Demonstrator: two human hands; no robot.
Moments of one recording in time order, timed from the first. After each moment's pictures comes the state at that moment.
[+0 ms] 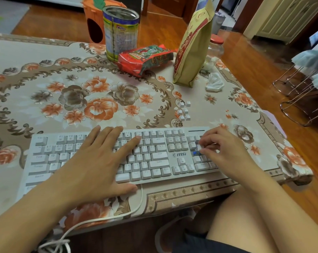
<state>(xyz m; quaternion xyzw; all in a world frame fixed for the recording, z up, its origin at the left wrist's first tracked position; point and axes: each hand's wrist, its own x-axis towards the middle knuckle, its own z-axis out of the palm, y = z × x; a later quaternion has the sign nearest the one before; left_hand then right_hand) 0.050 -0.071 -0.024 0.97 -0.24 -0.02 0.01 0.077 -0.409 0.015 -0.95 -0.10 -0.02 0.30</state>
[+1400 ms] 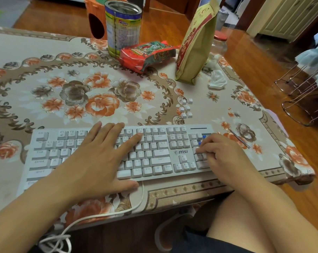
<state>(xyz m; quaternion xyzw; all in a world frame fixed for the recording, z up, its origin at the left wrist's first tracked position) 0.050 -0.071 -0.025 0.97 -0.24 -0.02 0.01 0.062 -0.399 0.011 -0.98 -0.11 0.00 0.14</state>
